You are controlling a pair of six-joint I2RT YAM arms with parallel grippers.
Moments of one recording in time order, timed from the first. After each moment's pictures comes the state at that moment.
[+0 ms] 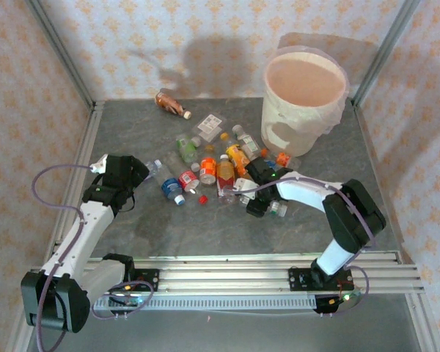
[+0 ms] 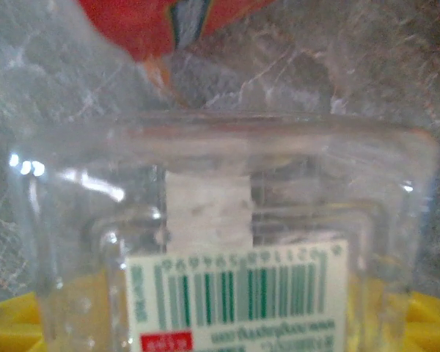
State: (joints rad) left arm -0.07 1.00 0.75 -0.61 -0.27 -0.88; right arm 0.61 1.62 0.91 -0.57 -0.03 -0.58
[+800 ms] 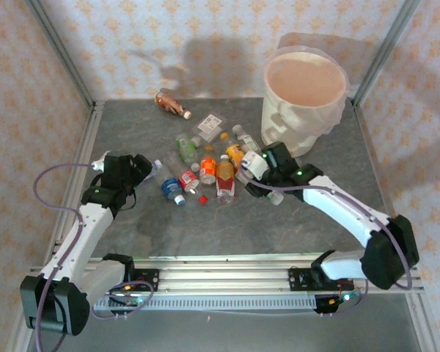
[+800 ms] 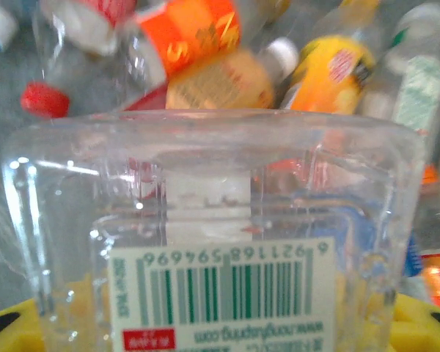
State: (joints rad) left arm -0.07 0.99 0.74 -0.54 -0.18 -0.89; right arm 0.56 1.25 1.00 -0.56 -0.13 -0.30
